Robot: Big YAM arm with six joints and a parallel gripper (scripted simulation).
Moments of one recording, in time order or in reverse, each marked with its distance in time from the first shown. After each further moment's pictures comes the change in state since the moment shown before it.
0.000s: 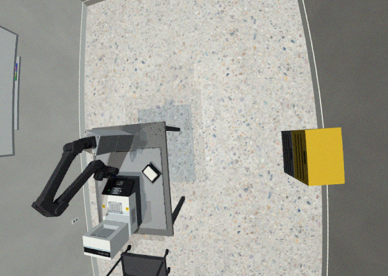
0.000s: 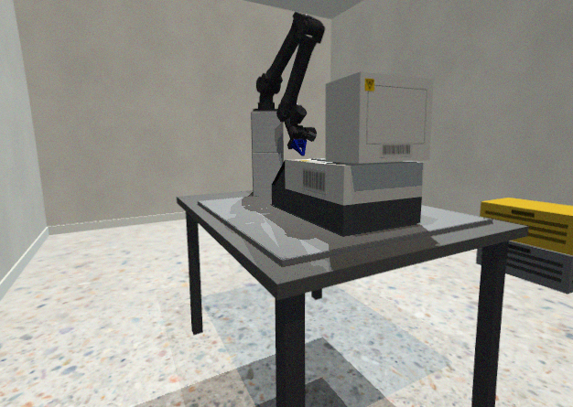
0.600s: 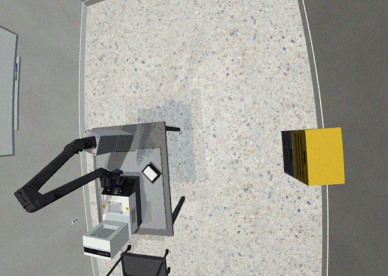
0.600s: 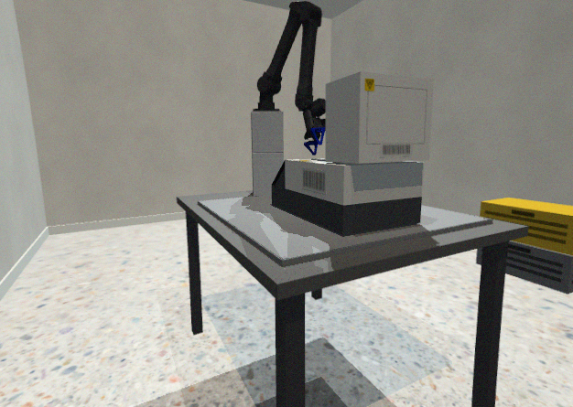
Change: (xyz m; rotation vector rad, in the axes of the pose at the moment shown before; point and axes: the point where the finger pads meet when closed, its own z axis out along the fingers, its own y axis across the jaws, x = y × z) arm -0.067 -0.026 -0.010 -0.163 0.072 0.197
